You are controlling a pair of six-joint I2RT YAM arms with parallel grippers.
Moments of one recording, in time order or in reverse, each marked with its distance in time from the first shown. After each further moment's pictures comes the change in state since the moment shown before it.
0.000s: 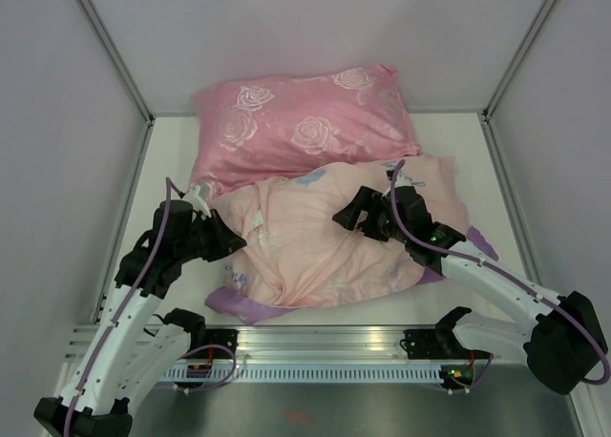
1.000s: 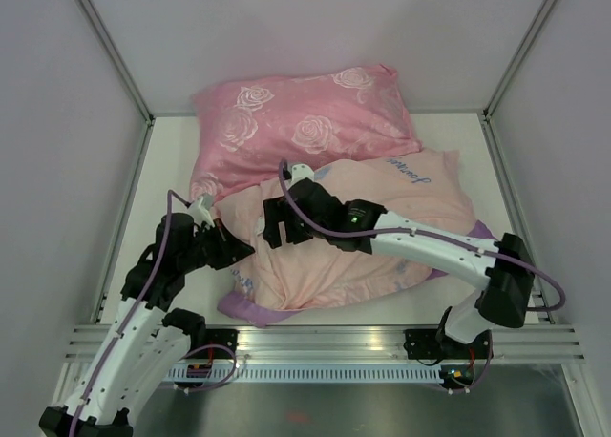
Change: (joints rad) left arm -0.003 -0.104 -0.160 0.143 0.116 -0.068; right arm 0.421 0.419 0.669 -0.358 0.224 -0.232
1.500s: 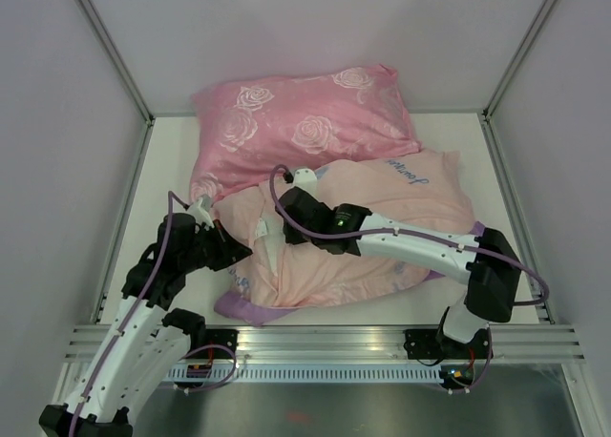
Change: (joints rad) left arm 0.000 0.011 0.000 -0.031 -0.040 -0.008; right arm 0.013 0.112 0.018 -0.034 0.194 0.064
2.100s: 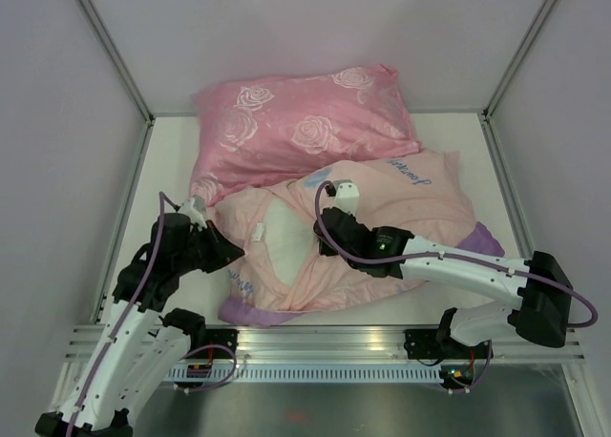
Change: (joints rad) left arm 0.000 -0.003 0.056 -0.120 -0.077 -0.006; right arm 0.008 -0.304 -0.352 0.058 0.159 0.064
